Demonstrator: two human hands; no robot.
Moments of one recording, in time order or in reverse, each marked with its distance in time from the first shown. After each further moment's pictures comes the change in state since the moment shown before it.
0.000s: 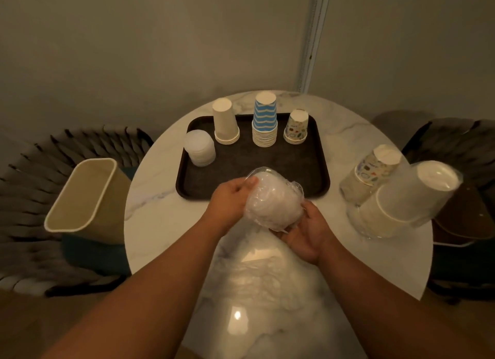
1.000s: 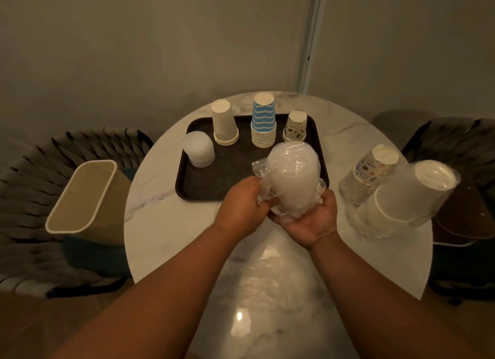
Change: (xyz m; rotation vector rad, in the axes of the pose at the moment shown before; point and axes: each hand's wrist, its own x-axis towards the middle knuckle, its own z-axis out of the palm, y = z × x) left_hand -0.016 0.013 0.019 0.630 0.031 0.516; right_hand 0.004 -0.014 0.013 0.280 -0.260 -0.132
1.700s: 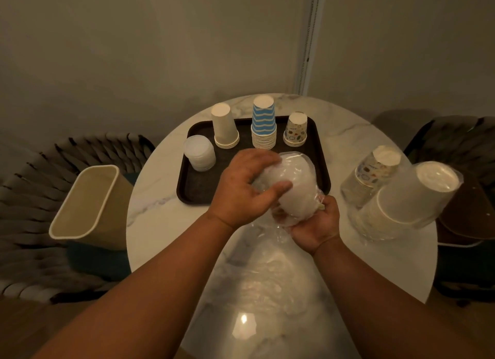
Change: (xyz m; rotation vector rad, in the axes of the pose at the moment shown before) left_hand 0.017 0.007 -0.024 -0.204 0.217 0.334; right_hand 0.004 -0.003 -0.017 0.065 0.034 -0.015
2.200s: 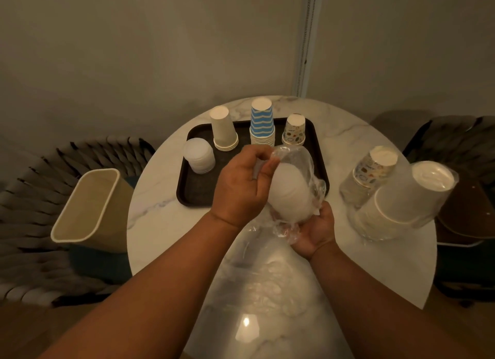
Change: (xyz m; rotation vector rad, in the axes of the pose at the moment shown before) left_hand 0.007 0.022 0.005 -0.028 0.193 -0.006; right_hand -0.006 0.008 -0.004 -0.036 0.103 0.003
